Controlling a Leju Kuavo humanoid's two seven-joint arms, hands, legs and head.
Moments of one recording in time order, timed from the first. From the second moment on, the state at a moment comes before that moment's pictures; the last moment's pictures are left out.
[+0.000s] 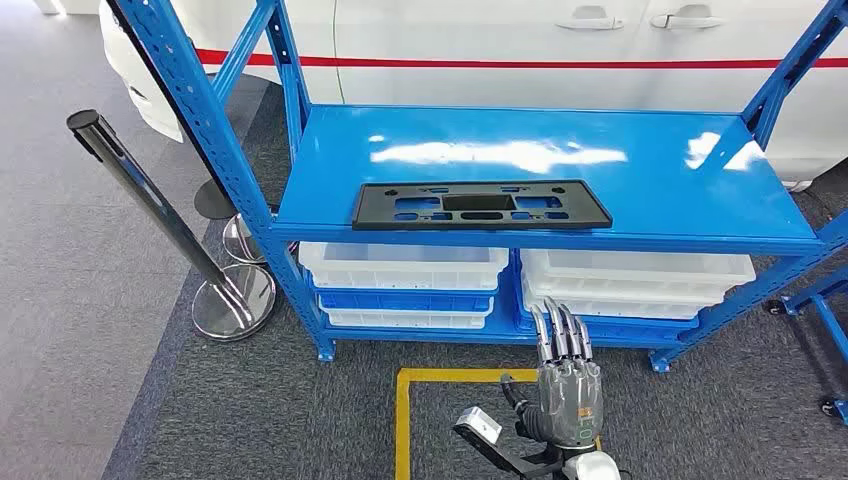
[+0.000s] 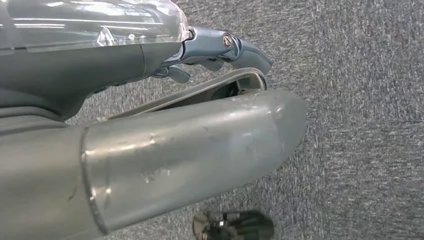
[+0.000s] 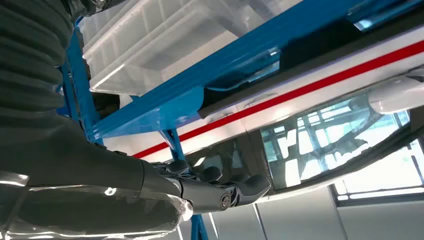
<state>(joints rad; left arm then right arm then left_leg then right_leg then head) -0.05 0.01 1.04 -0.25 -1.20 0.07 -0.49 0.17 0.27 0.00 -1.56 1.41 -0.70 -0.25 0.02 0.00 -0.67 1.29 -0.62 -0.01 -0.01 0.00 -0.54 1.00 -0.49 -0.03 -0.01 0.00</state>
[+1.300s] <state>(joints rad) -0.07 0.01 1.04 -0.25 -1.23 0.06 -0.48 0.10 0.25 0.15 -1.47 1.34 -0.70 -0.24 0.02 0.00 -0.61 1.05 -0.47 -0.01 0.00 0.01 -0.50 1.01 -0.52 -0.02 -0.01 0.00</state>
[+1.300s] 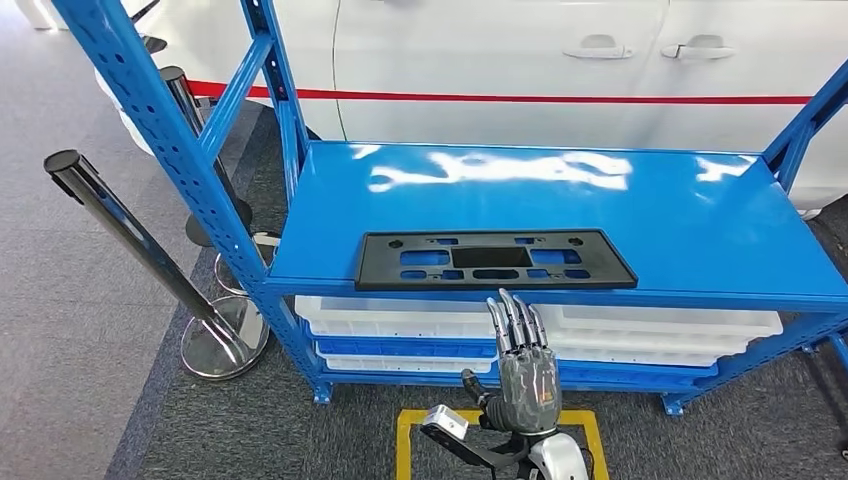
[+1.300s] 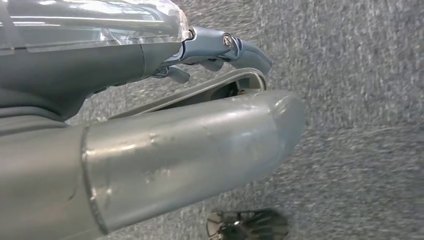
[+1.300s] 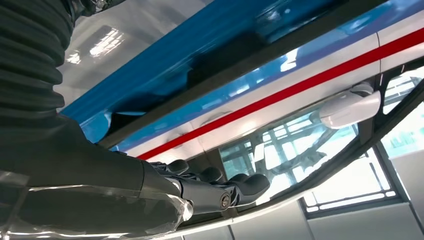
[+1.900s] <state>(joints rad) -0.08 0.01 1.04 -0.25 -1.25 0.06 -0.47 0.06 0.16 0.20 -1.44 1.41 -0.70 -0.07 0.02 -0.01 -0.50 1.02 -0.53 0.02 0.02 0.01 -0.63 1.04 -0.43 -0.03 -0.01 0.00</state>
